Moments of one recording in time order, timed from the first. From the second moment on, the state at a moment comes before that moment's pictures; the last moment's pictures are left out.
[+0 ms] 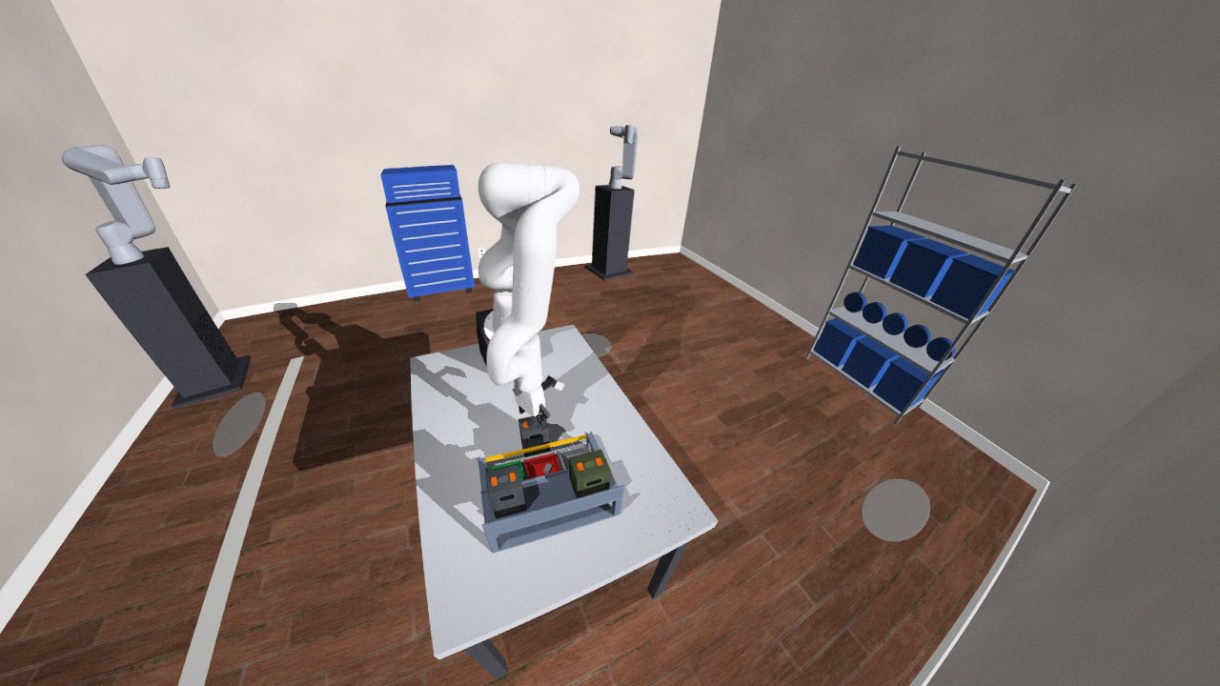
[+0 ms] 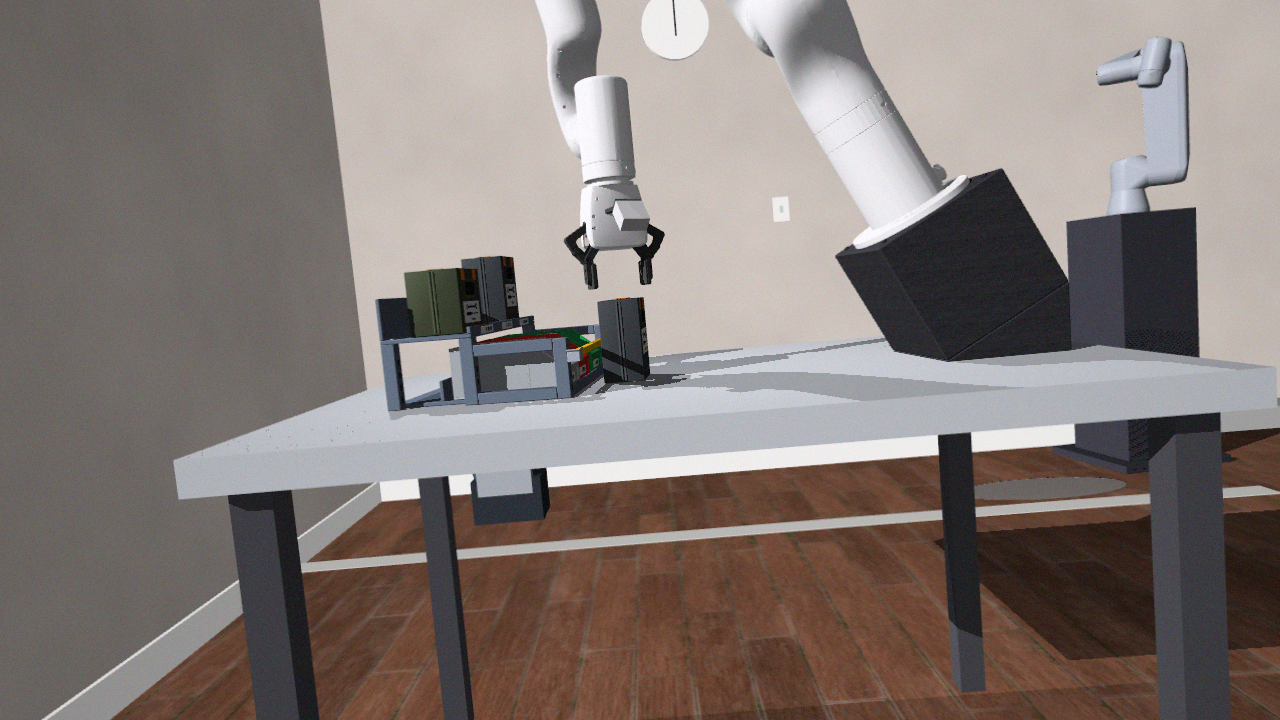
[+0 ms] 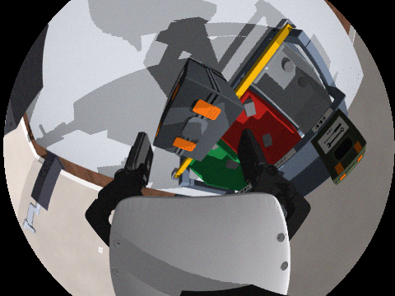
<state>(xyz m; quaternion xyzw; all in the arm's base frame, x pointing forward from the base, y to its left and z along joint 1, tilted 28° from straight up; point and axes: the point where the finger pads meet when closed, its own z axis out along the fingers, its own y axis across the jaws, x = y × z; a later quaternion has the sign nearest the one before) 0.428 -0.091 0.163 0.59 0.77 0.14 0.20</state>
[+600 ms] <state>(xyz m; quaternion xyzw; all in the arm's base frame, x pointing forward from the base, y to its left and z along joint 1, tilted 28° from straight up) 0.428 -0.091 0.163 0.47 0.85 0.11 0.21</state>
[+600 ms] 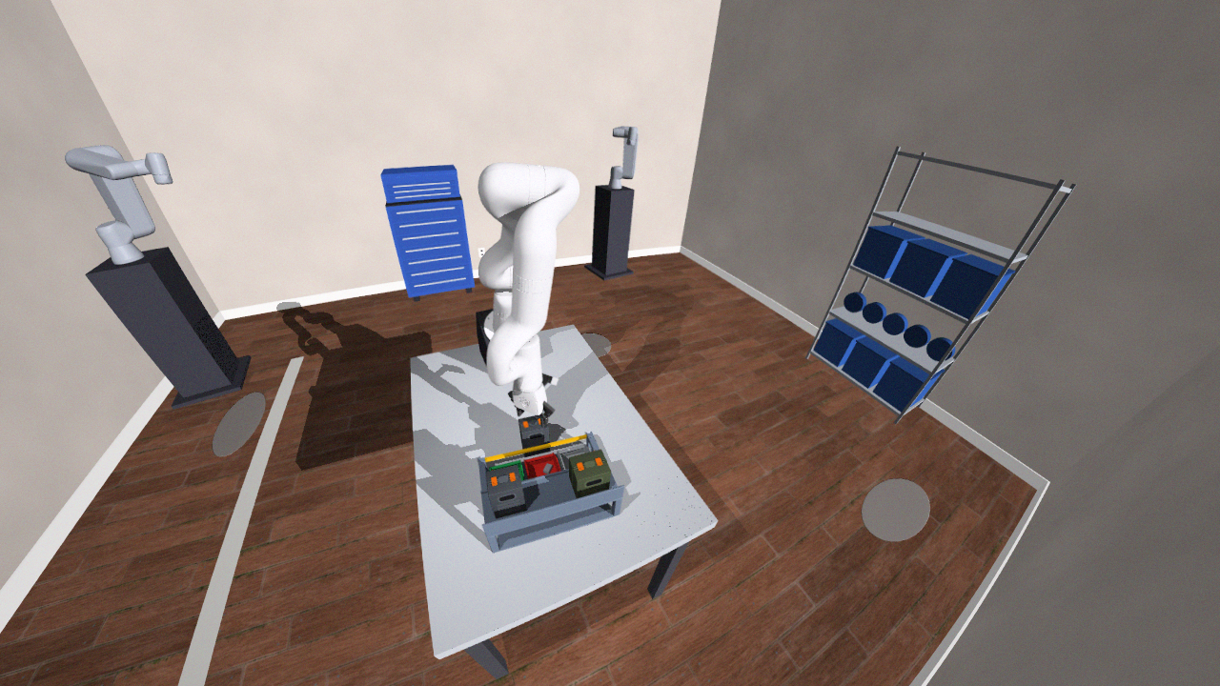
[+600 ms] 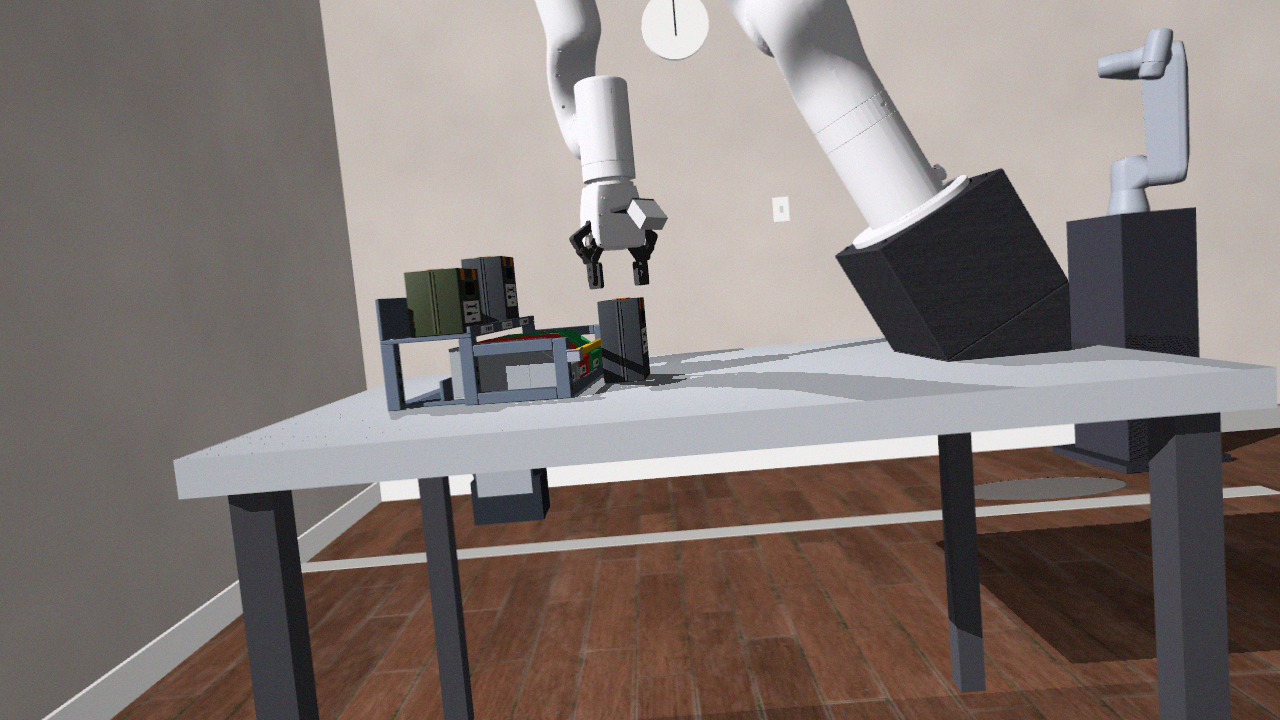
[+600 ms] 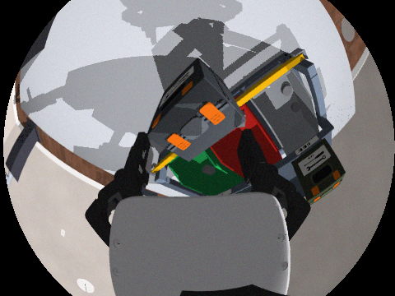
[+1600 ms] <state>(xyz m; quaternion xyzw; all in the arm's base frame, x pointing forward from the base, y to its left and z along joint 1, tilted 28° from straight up) 0.428 -0.091 0.163 0.30 0.92 0.06 0.23</state>
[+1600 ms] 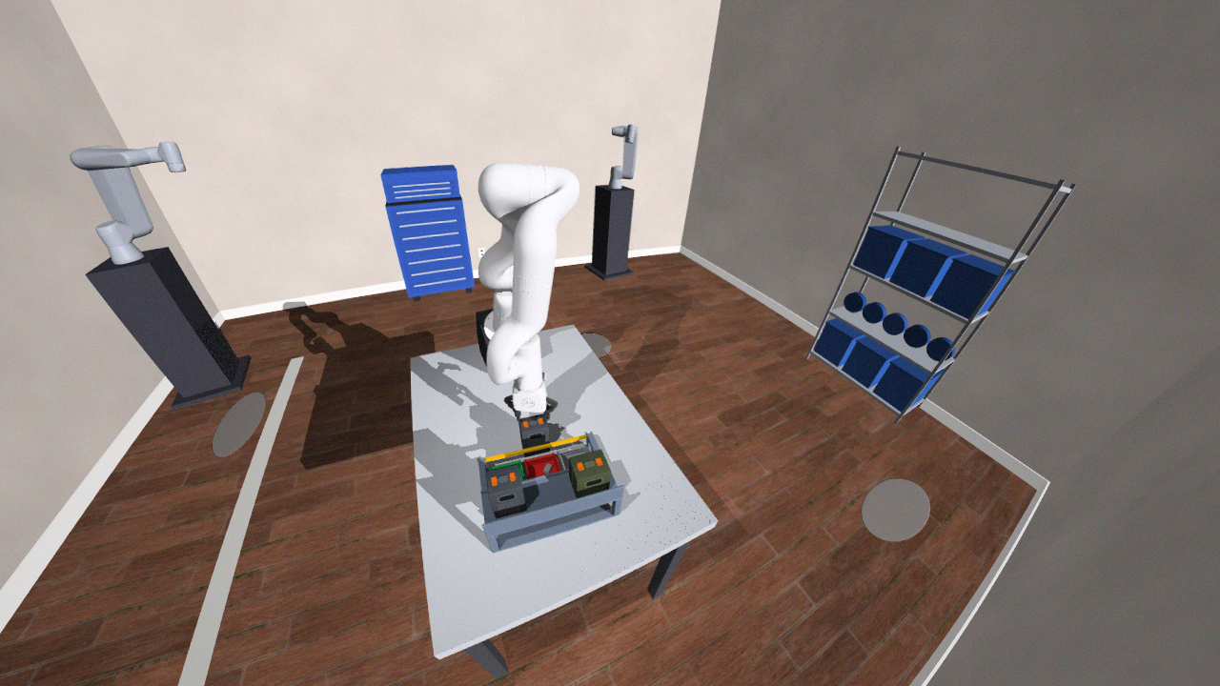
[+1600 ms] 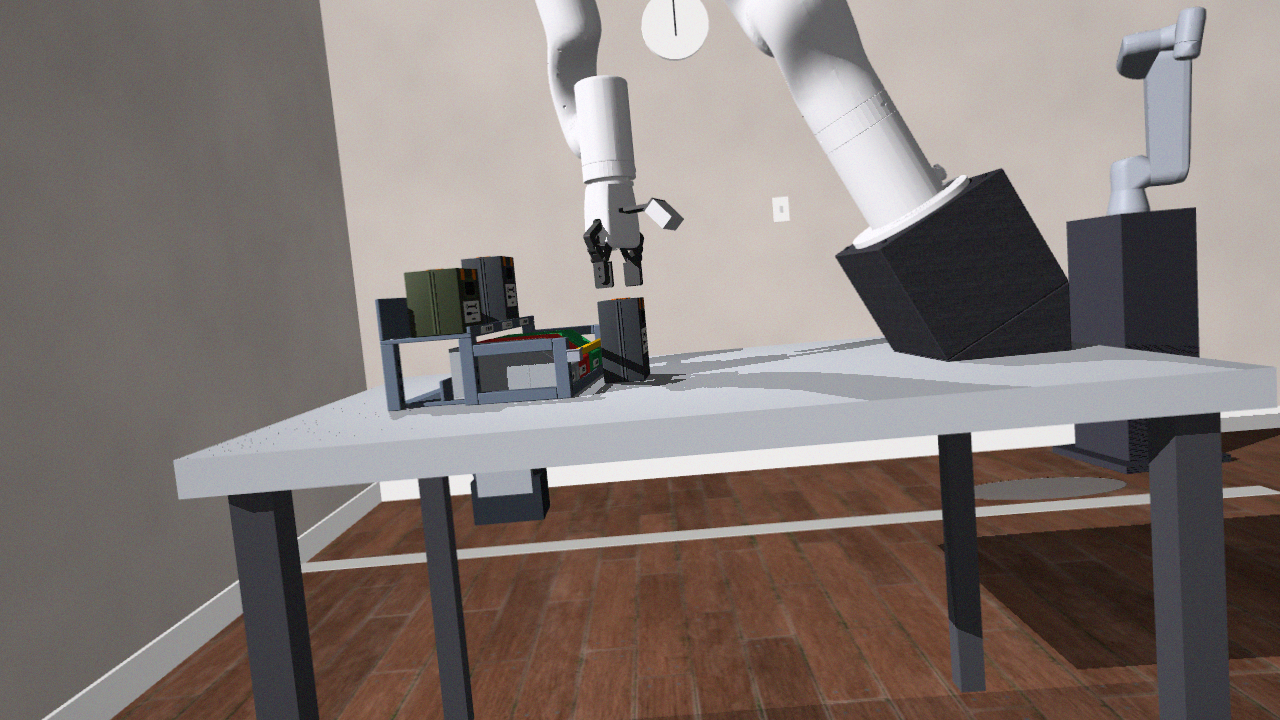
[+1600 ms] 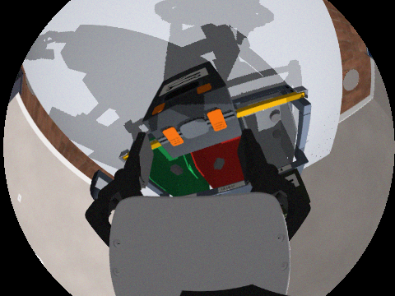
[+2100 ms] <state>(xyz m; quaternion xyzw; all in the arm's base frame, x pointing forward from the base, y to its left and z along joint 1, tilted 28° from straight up) 0.428 -0.091 0.163 0.21 0.95 0.04 0.24</state>
